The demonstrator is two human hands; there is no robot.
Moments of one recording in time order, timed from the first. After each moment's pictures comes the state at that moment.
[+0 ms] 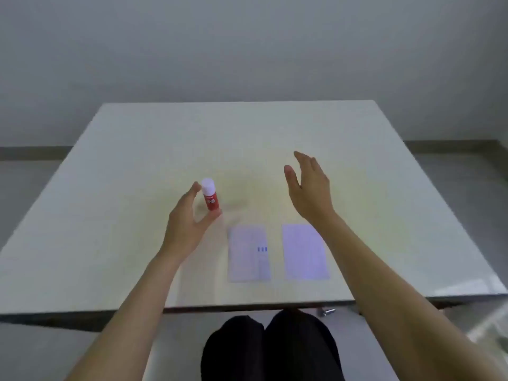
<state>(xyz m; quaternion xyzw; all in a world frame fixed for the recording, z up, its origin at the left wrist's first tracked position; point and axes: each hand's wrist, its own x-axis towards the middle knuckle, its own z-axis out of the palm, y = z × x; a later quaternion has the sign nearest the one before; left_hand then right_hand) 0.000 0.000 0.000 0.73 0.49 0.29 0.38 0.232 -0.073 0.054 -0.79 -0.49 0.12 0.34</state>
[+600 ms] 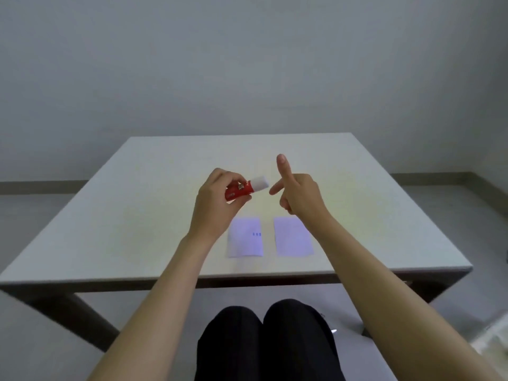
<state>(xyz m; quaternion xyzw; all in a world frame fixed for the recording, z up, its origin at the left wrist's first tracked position) 0.029 -0.082 0.064 0.81 0.34 0.44 0.18 0.185 -0.160 0.098 -0.72 -0.42 0.26 0.49</state>
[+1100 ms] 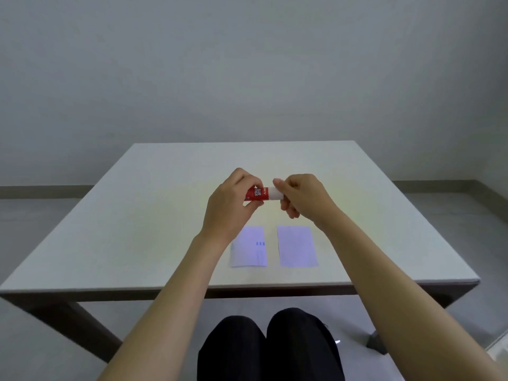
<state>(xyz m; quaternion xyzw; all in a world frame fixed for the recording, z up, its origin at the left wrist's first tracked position) 0.043 -0.090 0.085 0.86 0.31 0.40 0.09 0.200 -0.151 0.106 -0.67 -0.51 0.27 0.46</state>
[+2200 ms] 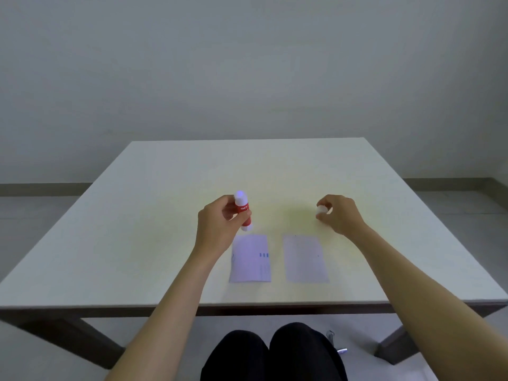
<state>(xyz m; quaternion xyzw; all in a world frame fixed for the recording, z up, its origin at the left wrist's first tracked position) 0.037 -0.067 0.050 0.71 0.43 0.39 0.39 0.301 -0.117 0.020 -0.82 -0.49 0.13 0.27</state>
